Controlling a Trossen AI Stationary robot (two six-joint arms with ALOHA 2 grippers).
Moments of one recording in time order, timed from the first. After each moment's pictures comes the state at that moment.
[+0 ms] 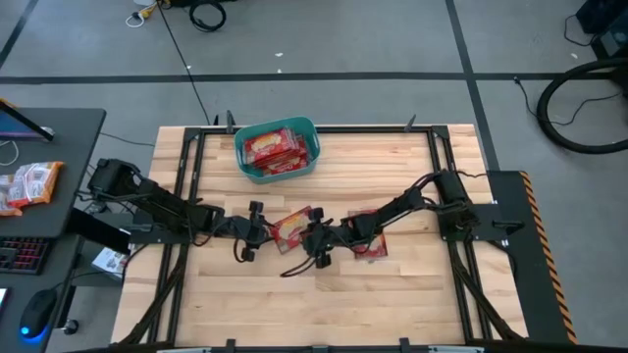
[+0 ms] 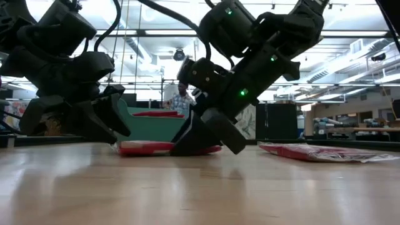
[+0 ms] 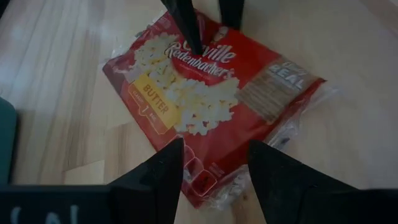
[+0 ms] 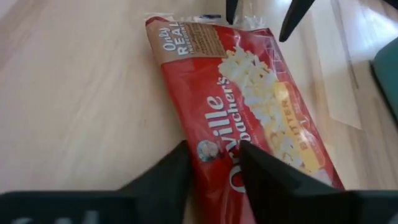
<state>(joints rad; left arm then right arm) -0.25 1.41 0.28 0.47 -0.30 0.22 0.17 2.09 1.12 0.23 0.32 -0.26</state>
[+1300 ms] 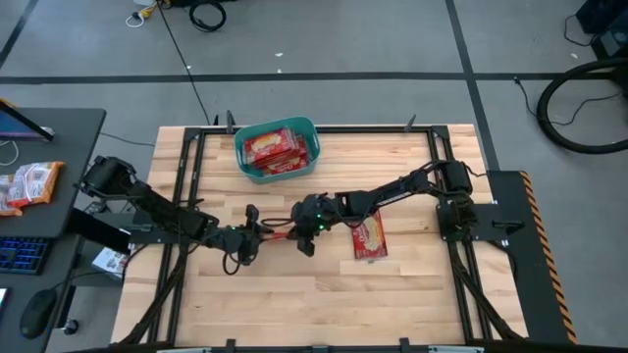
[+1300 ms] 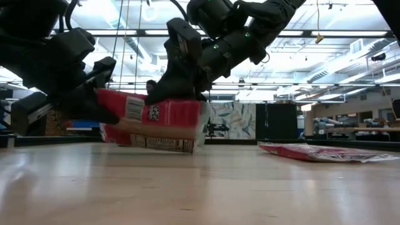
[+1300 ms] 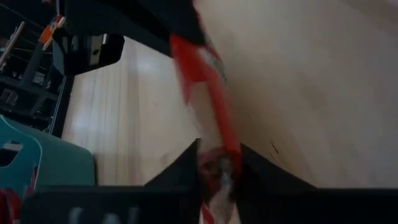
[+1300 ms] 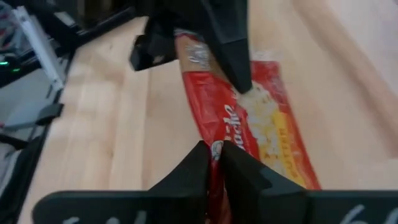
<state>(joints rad) -0.42 1.35 0.28 0.47 -0.58 0.43 0.05 2.02 1.25 0.17 -0.17 0.42</state>
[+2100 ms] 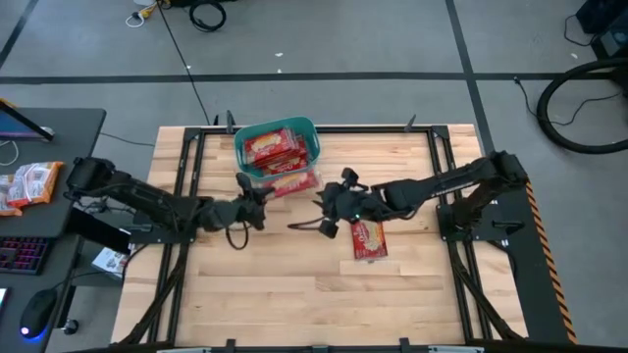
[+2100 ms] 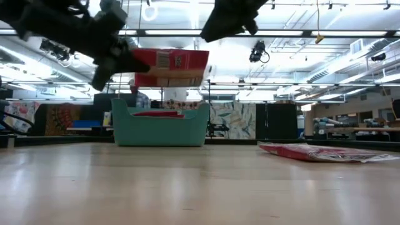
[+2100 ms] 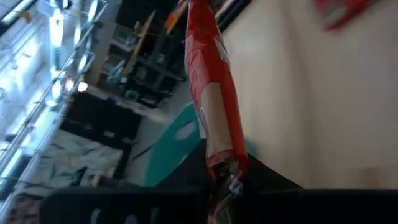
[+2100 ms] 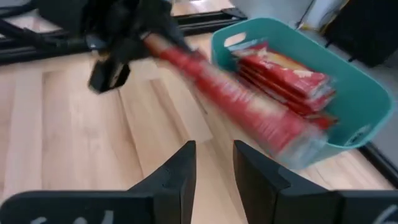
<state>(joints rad) -0.22 1.15 0.39 0.47 -0.85 0.75 0.18 1.60 1.28 -0.33 0.55 0.28</state>
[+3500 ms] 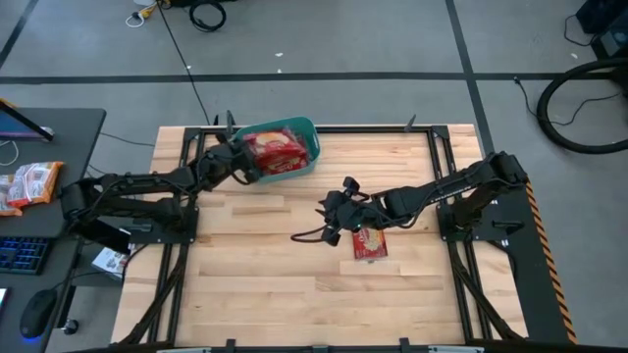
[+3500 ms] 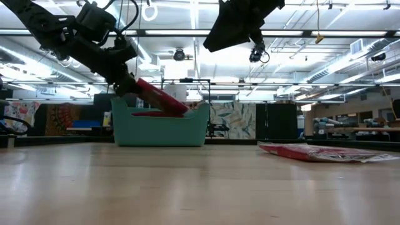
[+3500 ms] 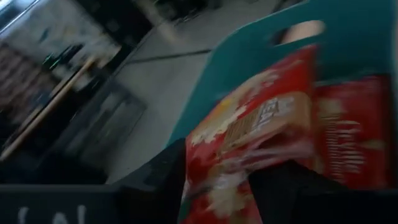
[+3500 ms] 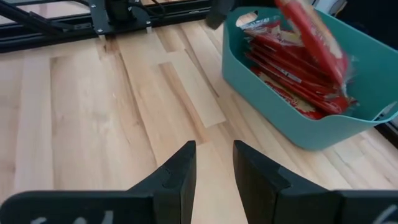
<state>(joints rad) 0.47 1.08 0.39 0.36 -0.47 0.49 0.22 1.60 1.19 -0.27 0.55 0.34</state>
